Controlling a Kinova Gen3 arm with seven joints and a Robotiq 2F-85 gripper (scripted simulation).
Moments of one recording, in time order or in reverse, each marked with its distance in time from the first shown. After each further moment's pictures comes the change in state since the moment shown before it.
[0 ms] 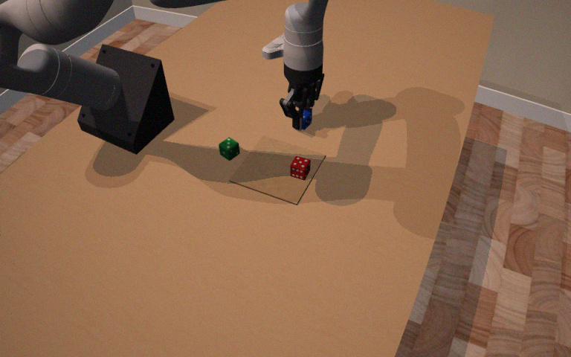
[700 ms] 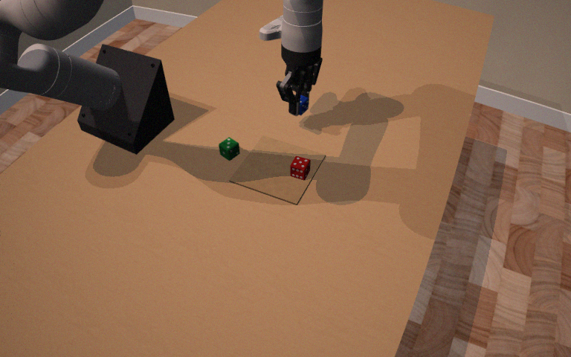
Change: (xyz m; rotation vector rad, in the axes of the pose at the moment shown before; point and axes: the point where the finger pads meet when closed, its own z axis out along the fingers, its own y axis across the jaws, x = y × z) arm 0.007 -0.003 -0.038 0.014 0.020 -0.006
